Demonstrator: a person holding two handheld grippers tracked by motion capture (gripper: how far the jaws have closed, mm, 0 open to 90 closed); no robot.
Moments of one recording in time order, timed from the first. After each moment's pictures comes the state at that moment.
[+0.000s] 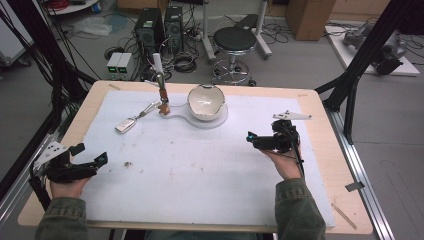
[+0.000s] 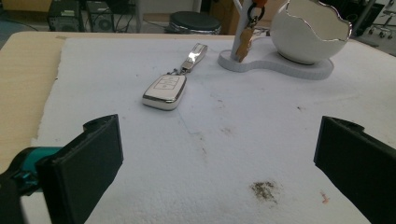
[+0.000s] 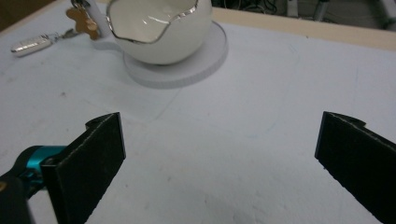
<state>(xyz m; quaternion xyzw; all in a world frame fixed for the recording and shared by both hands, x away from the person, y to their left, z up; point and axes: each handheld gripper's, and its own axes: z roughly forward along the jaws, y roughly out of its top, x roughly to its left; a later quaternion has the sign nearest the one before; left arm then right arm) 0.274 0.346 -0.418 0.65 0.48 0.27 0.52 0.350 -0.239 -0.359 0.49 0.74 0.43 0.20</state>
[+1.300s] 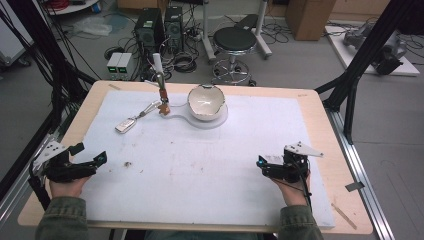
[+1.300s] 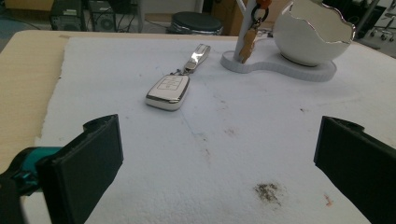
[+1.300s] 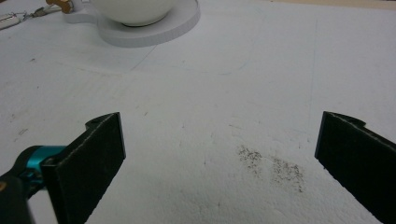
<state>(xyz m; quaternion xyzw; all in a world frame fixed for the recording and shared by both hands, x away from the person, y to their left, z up) 0.275 0.348 -0.419 0.65 0.48 0.27 0.53 0.287 -0.264 -0.409 0.51 0.70 0.43 0.24</state>
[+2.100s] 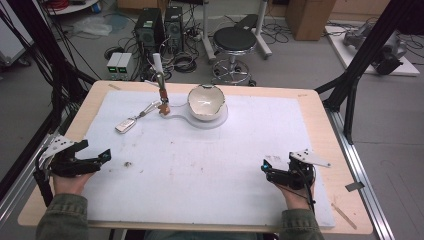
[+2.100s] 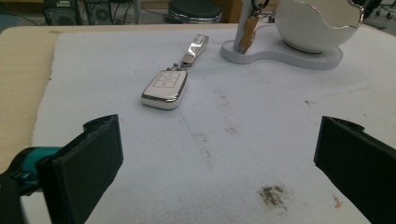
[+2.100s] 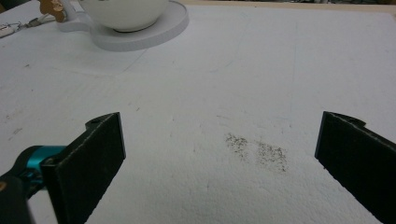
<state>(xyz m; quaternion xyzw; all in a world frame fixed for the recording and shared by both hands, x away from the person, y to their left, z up) 0.290 0.340 -0.413 0.67 0.48 0.26 0.50 0.270 -0.274 -0.416 0.52 0.68 0.44 0.26</state>
